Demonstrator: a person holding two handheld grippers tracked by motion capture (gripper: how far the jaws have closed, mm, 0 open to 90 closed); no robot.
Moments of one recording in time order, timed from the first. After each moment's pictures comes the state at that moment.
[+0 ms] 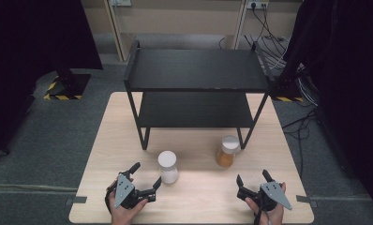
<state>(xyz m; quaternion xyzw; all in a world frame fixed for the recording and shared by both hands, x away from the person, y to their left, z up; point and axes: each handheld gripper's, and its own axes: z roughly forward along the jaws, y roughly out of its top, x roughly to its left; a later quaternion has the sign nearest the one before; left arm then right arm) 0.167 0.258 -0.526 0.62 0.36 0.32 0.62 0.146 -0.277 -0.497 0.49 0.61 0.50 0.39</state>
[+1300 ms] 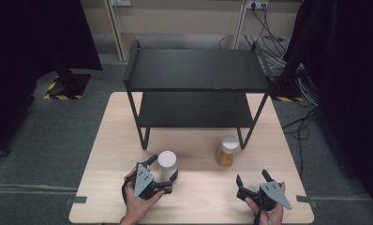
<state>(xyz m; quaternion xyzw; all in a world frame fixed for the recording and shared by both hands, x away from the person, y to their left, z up) 0.199 0.216 -0.507 0.64 0.33 0.32 0.61 0.147 -0.276 -0.496 0.48 0.61 0.50 0.39</state>
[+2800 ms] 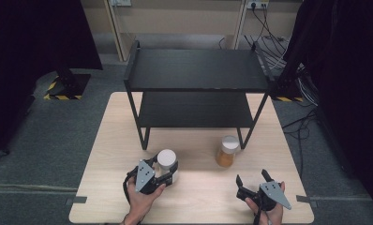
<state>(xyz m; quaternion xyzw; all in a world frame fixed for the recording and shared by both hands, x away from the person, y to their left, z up) 0.197 0.210 -0.483 0.64 0.34 0.32 0.62 0.147 -0.276 -0.496 0.48 0.61 0.50 0.39</state>
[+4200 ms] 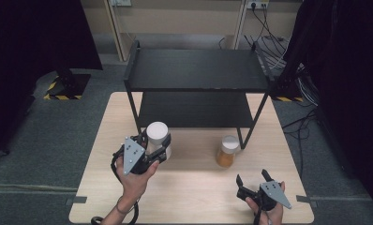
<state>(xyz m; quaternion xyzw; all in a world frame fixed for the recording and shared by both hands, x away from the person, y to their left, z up) 0.208 0.208 -0.404 0.58 0.34 0.38 0.64 0.148 -0.276 -0.495 0.49 0.61 0.50 0.38</state>
